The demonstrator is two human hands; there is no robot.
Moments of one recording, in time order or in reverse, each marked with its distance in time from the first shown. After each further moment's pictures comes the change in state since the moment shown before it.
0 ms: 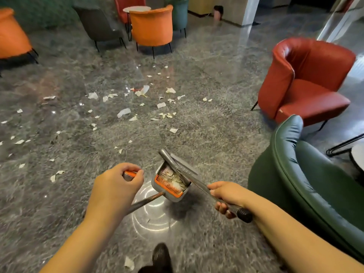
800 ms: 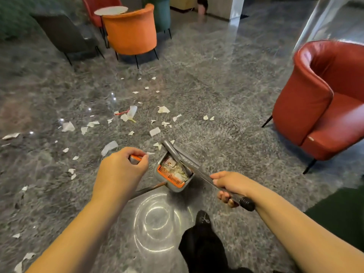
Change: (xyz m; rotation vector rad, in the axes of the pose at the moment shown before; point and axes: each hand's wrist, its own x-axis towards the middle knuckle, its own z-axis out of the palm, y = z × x) left_hand 0.525 0.101 0.115 0.069 -0.089 0.119; right_hand 0.299 -0.397 -0.100 0.099 0.035 -0.033
